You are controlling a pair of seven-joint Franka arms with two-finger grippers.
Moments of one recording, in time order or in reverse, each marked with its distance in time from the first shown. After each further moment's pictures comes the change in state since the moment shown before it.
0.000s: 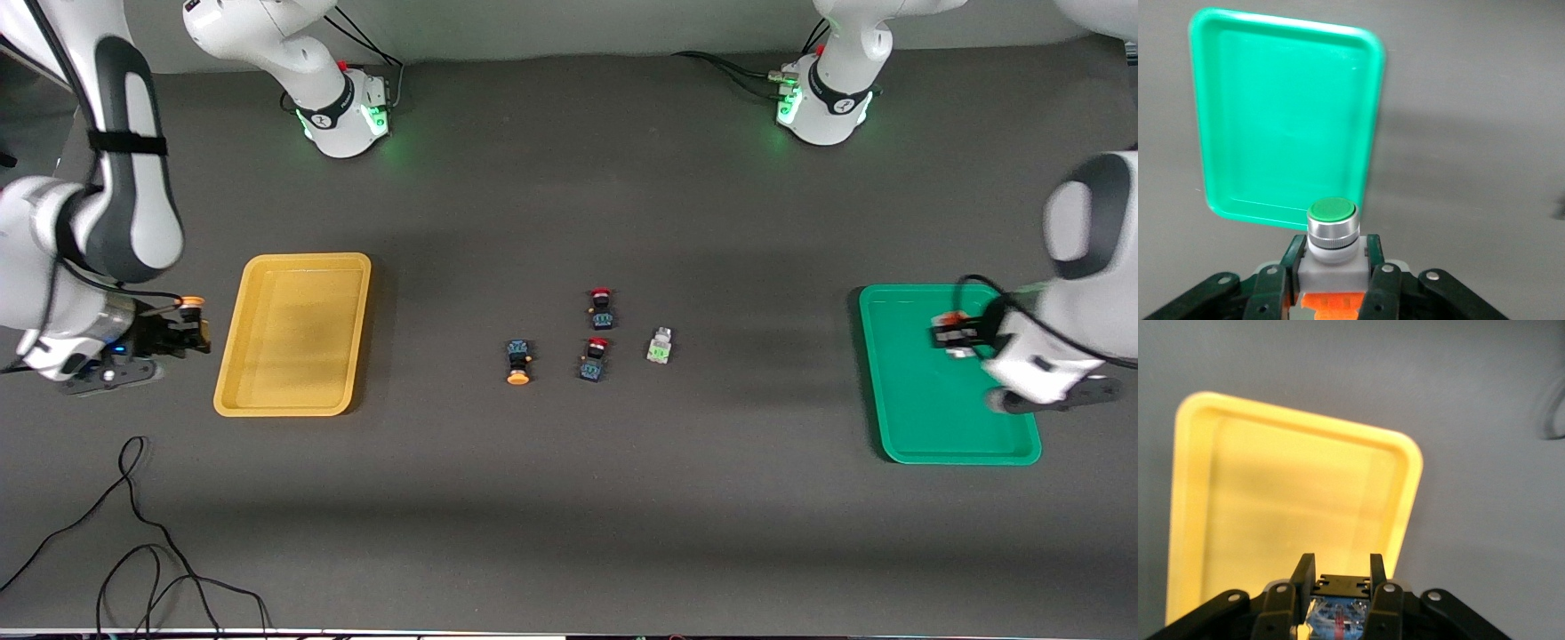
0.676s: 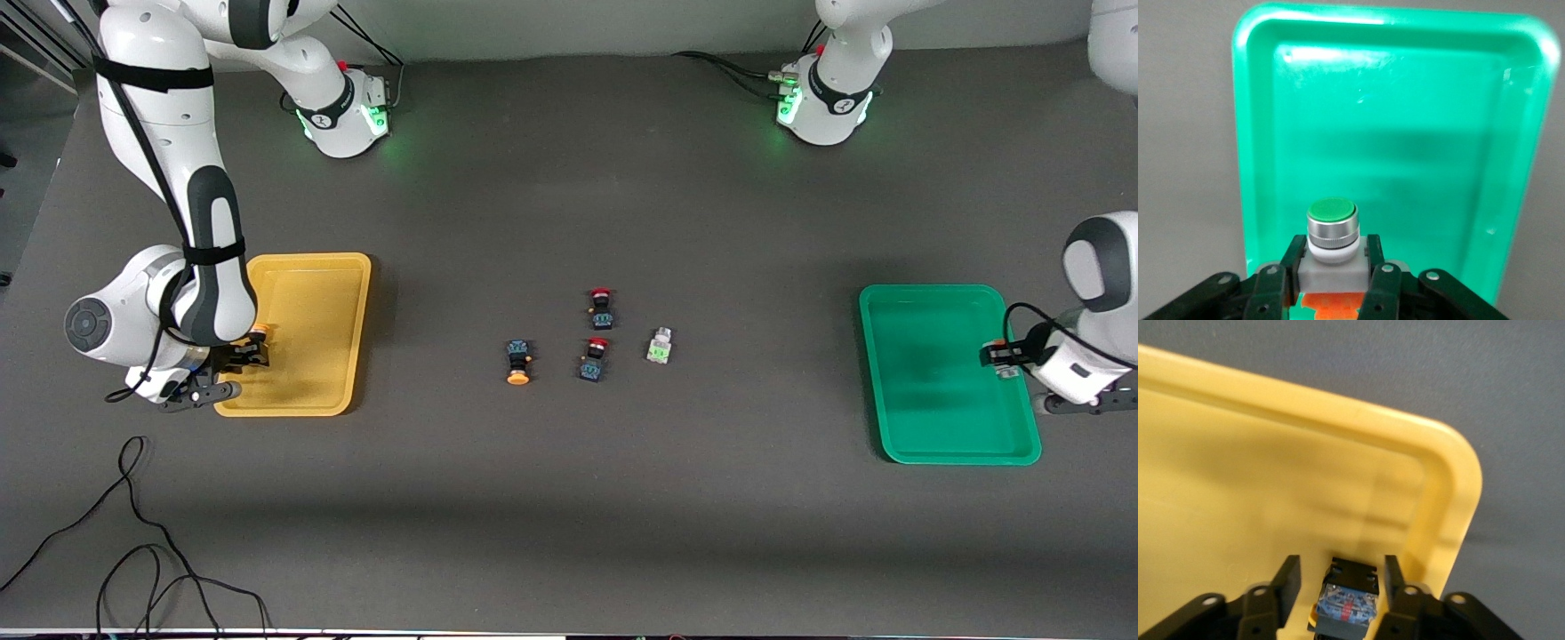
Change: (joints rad) left arm 0.197 0.090 0.000 -0.339 0.087 0.553 0.191; right arm -0.011 0.309 0.003 0.028 0.305 0.113 -0.239
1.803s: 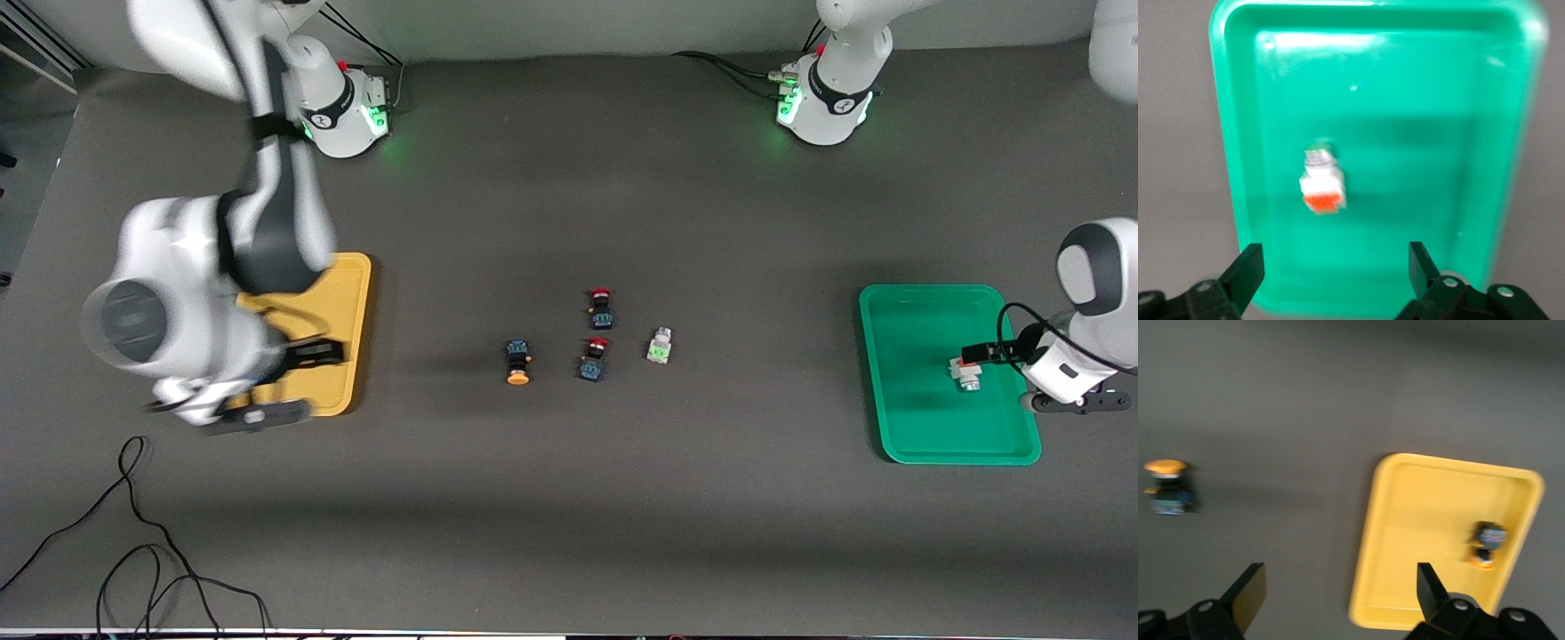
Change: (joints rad) left arm 0.023 -0.045 -0.077 0.074 -0.010 -0.202 0.011; right arm 0.372 -0.058 -0.042 0.597 -0.219 -0.647 0.759
